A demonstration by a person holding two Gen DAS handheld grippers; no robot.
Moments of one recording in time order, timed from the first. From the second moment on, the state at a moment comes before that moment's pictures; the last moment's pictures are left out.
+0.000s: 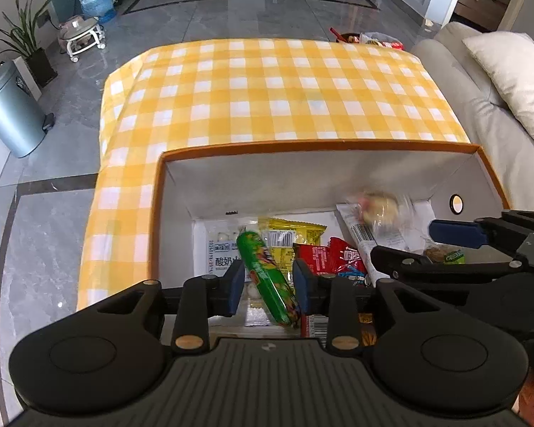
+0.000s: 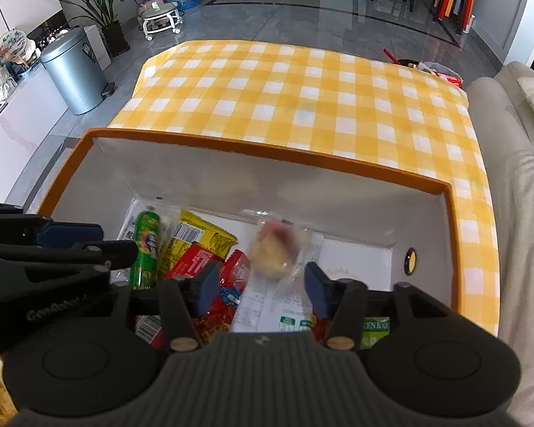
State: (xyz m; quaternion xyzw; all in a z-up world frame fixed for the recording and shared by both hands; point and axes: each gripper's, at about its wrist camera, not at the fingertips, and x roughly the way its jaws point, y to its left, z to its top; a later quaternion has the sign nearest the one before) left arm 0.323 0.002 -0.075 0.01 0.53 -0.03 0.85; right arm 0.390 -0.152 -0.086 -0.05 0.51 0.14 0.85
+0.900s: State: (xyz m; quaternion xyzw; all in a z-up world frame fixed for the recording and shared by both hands) left arm 0.236 0.009 0.088 0.03 0.32 0.01 0.95; right arm 0.301 -0.164 0.088 -0.04 0.32 0.15 0.94
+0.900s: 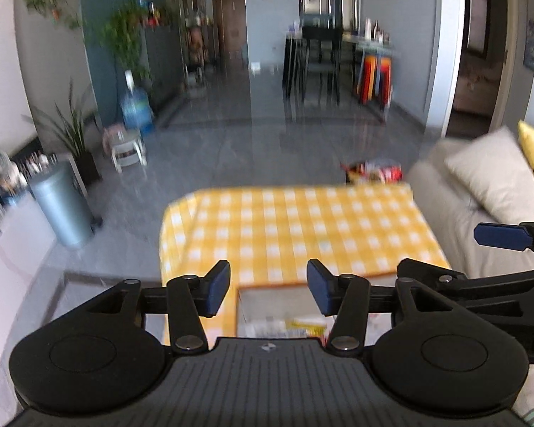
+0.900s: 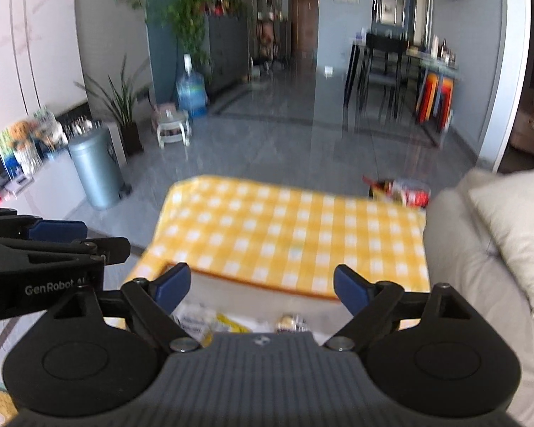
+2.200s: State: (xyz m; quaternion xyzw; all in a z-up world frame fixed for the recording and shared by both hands) left arm 0.077 -0.003 -0.001 0.02 0.30 0.07 0.95; right arm 0.105 -0.194 -0.002 0.00 0.24 0.10 0.97
